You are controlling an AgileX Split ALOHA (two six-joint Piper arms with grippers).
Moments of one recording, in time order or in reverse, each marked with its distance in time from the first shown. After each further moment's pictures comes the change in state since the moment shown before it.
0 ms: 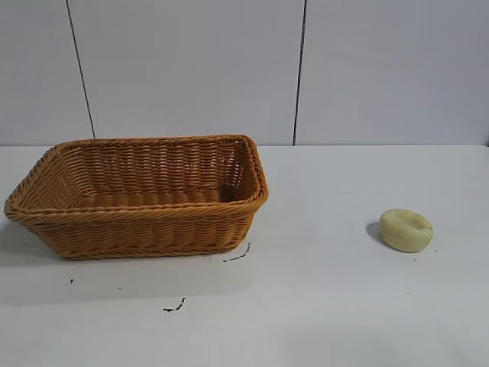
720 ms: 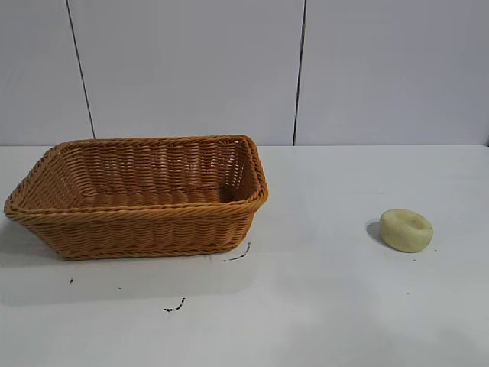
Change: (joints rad) left arm 0.000 0.000 0.000 0.000 0.000 0.000; right arm 0.000 0.933 -0.201 0.000 -0.055 0.000
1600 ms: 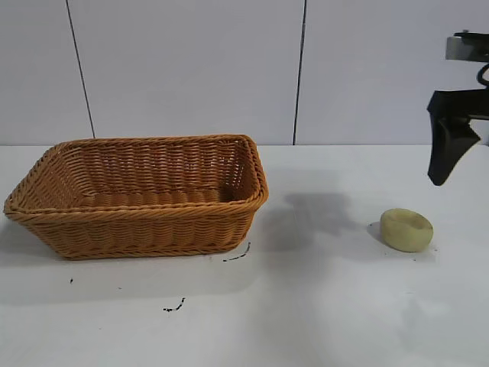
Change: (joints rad) left arm 0.000 0.000 0.000 0.000 0.000 0.000; right arm 0.082 0.945 -0.649 0.005 -0.074 -0.066
